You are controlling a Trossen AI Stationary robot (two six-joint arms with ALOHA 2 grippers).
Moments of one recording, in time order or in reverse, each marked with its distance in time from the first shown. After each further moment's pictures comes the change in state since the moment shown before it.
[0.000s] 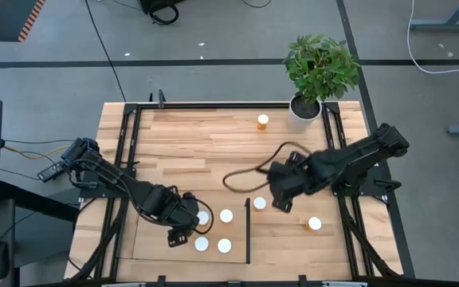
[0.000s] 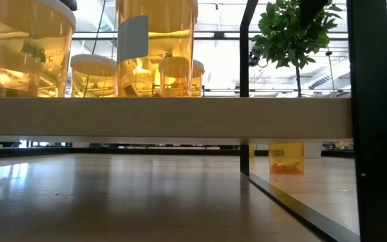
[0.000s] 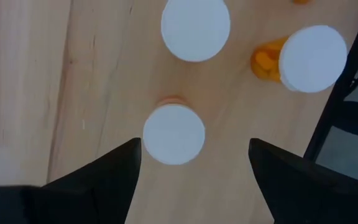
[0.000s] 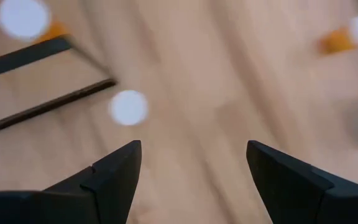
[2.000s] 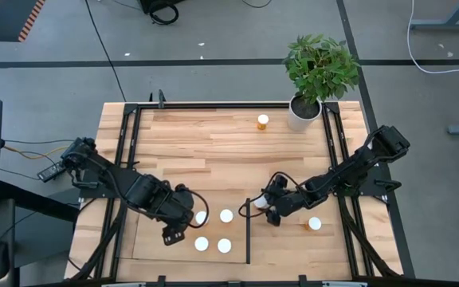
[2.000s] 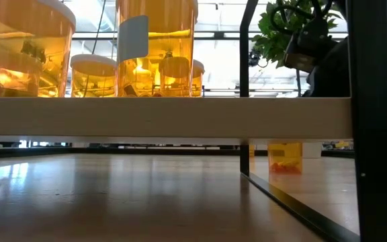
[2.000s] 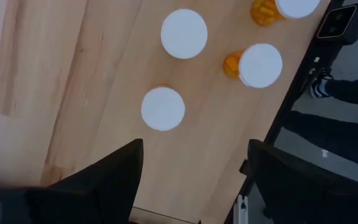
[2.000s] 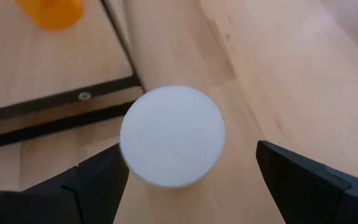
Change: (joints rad) left arm -0.001 -0.004 0.253 -0.217 0.030 -0.104; right arm 0.041 -0.004 -0.969 1.445 0.134 -0.190
